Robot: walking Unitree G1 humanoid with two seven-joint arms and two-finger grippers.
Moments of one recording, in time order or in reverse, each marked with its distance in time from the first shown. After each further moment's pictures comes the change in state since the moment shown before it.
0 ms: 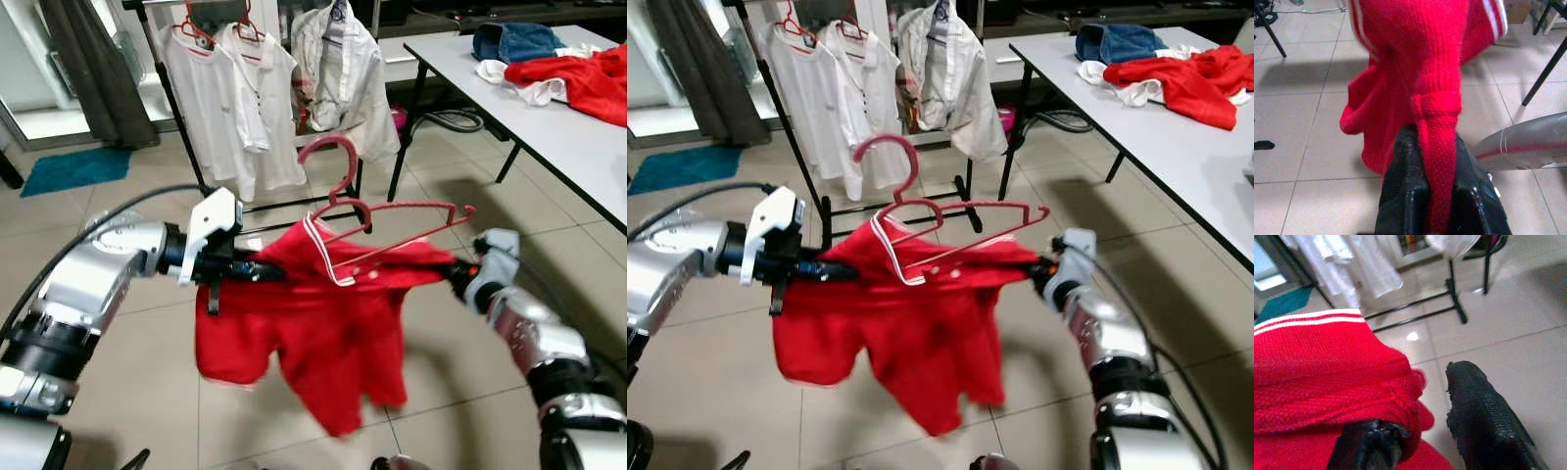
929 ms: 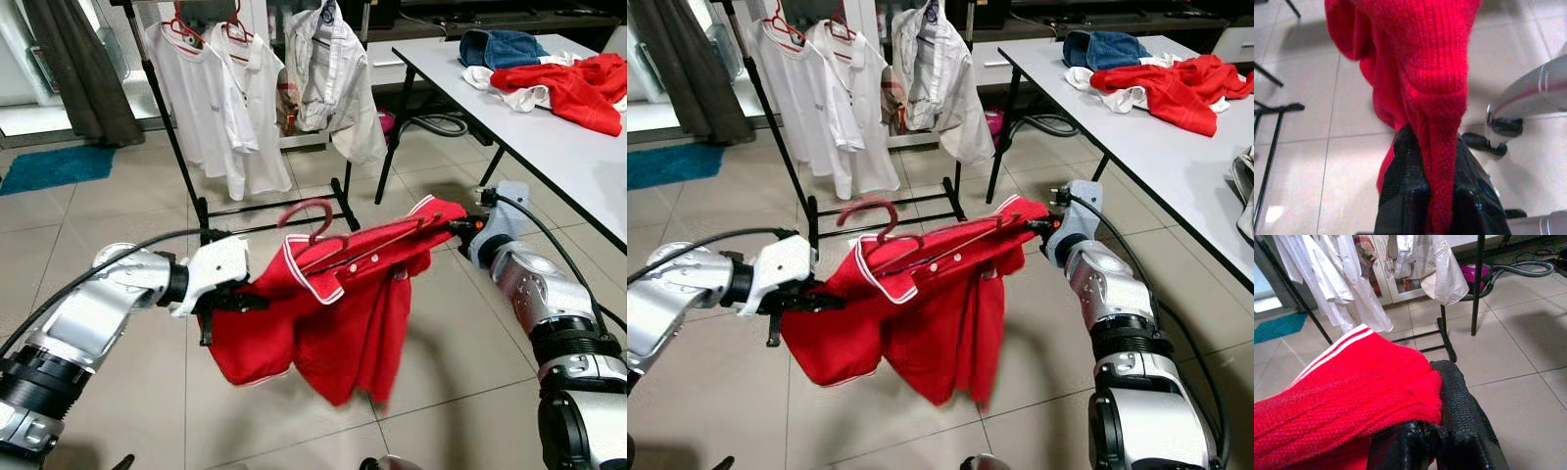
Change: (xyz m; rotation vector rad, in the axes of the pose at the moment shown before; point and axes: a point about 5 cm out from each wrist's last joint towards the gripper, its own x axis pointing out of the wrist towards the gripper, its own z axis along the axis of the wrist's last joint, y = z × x) left arm 0.005 -0.007 -0.035 0.104 0.283 0.131; right arm 0.010 0.016 0.053 -0.048 -0.093 0.022
